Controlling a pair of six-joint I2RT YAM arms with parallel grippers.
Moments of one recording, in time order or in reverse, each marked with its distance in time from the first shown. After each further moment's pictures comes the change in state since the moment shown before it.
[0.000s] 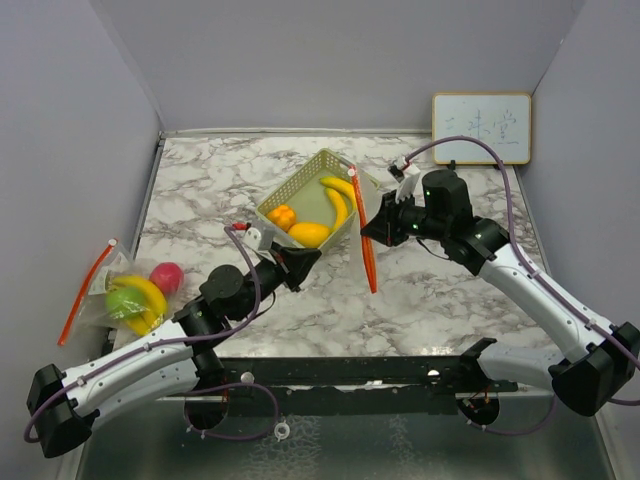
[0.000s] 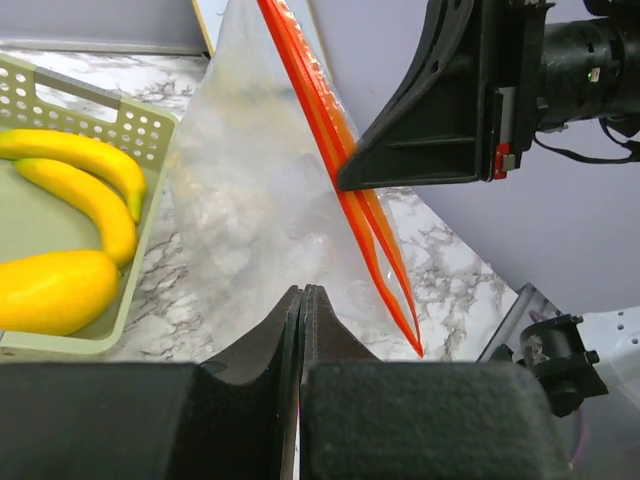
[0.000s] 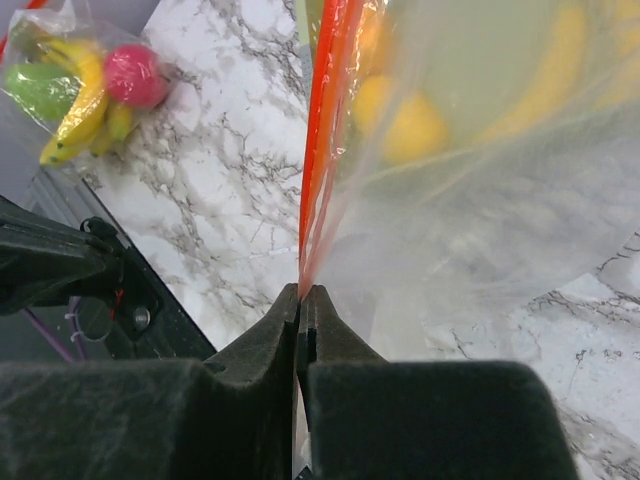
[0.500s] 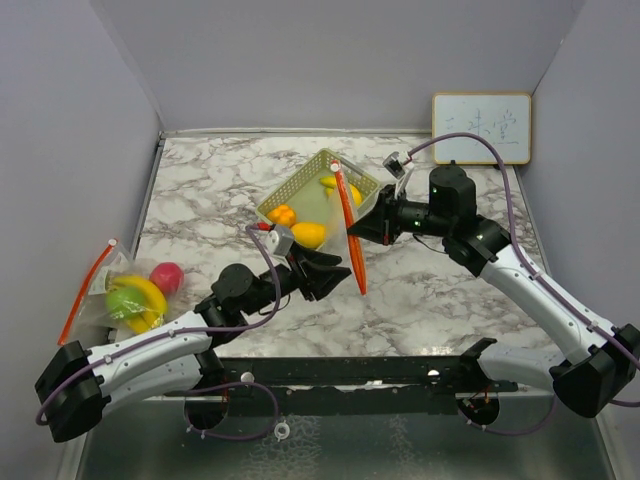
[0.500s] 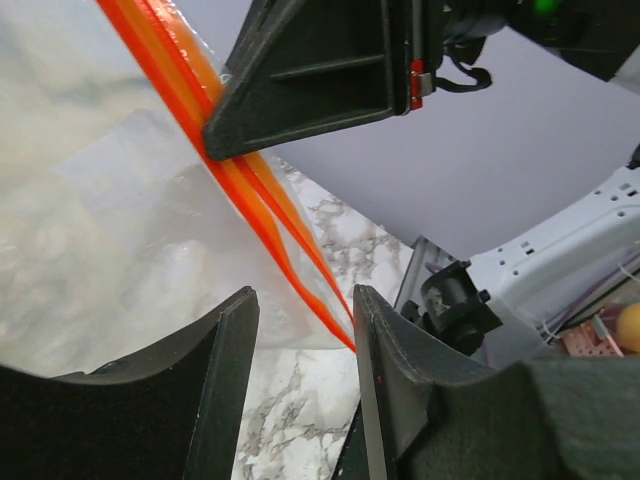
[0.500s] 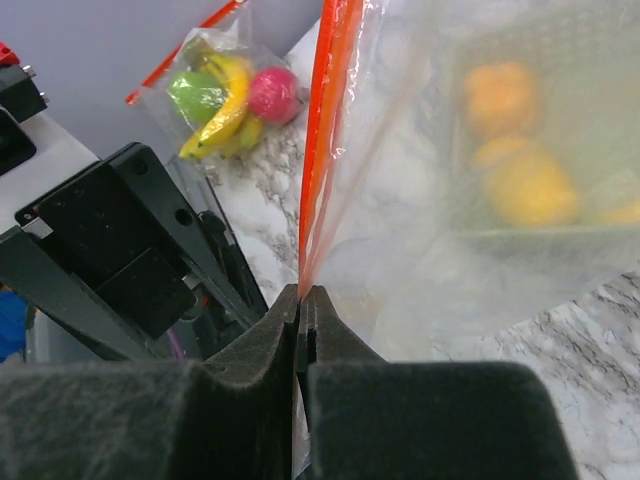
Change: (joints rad) left arm 0.001 0.160 -0.044 0.291 0.280 -0.047; right arm 0.000 -0.009 0.000 0.152 -0.229 0.066
